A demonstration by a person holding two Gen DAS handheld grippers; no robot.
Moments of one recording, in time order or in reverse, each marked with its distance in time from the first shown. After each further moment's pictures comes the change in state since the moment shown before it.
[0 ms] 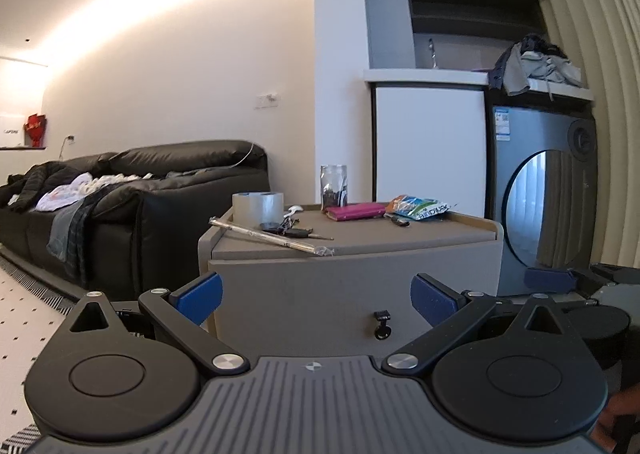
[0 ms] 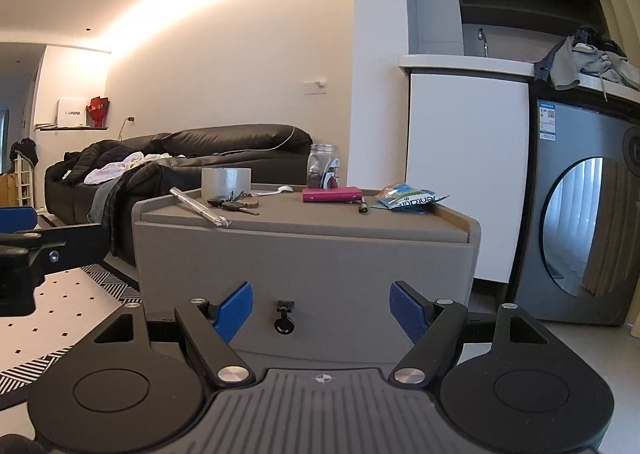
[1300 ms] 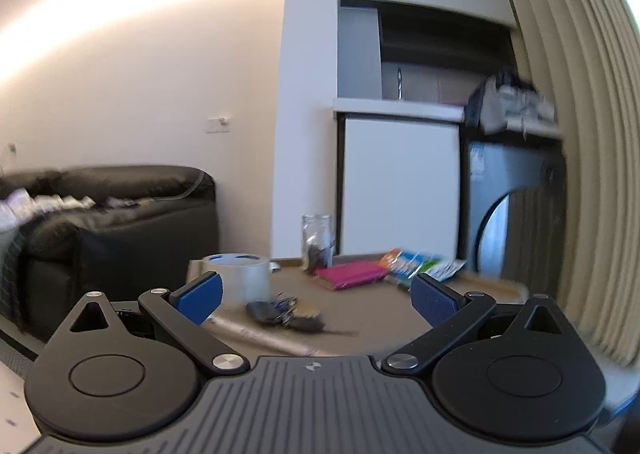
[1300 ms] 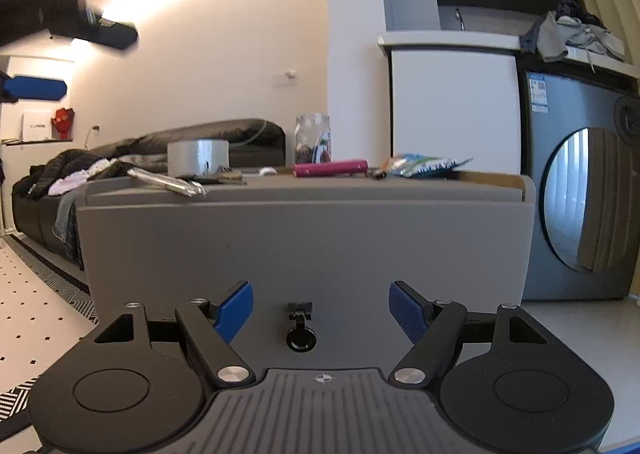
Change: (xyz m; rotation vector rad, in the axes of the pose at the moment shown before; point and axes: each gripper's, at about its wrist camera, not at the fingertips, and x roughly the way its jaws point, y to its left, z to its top) left arm 0.126 0.086 0.064 -0.061 -0.062 -0.235; right arm 0.100 0.036 -0.030 0.078 0.014 -0.104
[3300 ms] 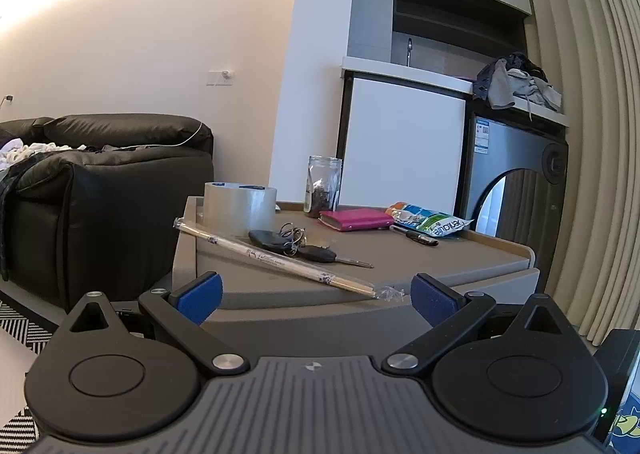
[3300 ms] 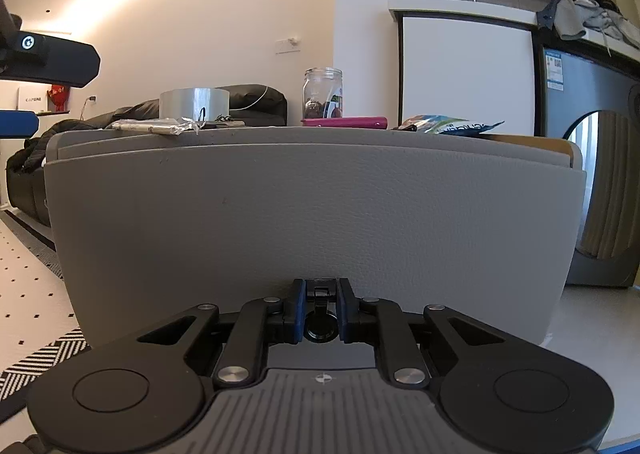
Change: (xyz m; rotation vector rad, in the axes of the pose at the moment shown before) left arm 0.018 0.018 -0.054 -0.047 0.085 0.005; right arm 0.044 0.016 -0.020 -0.017 0.080 0.007
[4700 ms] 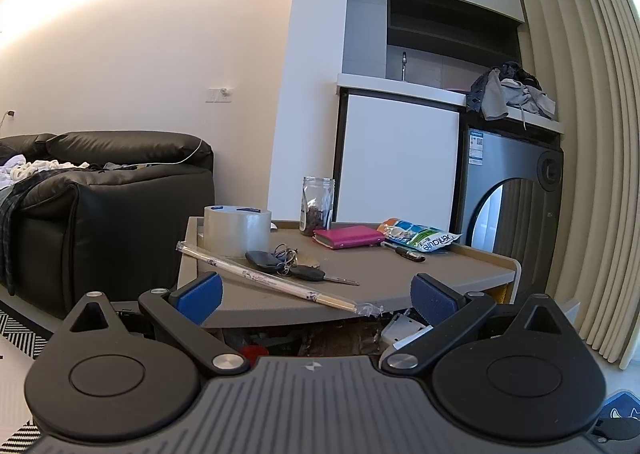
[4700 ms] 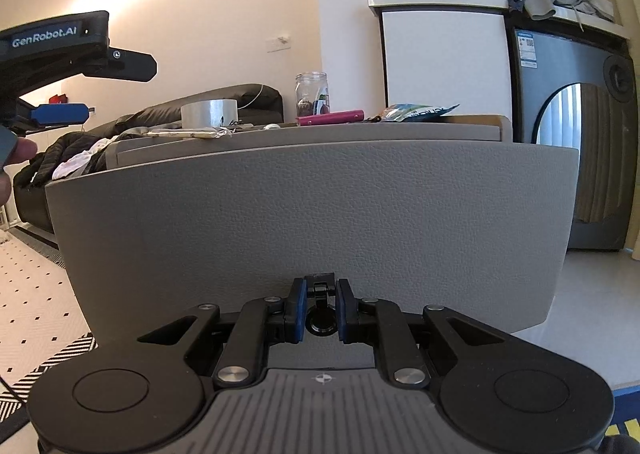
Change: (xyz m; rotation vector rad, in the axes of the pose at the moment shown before) left arm -0.027 -0.012 0.012 0.019 -0.039 0.008; right arm -0.092 -0.006 -0.018 0.071 0.034 0.009
